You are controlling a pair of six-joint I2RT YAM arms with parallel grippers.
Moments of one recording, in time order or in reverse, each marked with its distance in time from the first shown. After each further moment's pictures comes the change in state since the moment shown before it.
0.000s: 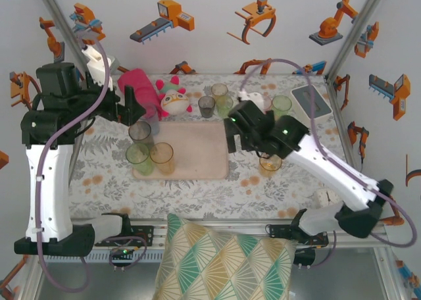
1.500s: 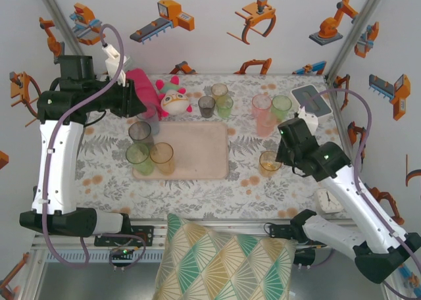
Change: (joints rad) left arm -0.023 0.158 0.055 -0.066 0.087 0.012; right arm -0.327 -0.329 -0.357 0.013 -0.045 0.076
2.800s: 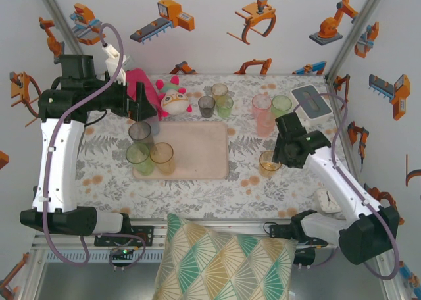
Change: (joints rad) left arm 0.001 0.008 -0.001 0.002 0.009 -0.032; right arm -0.198 0.188 -0.124 0.103 -0.159 -0.068
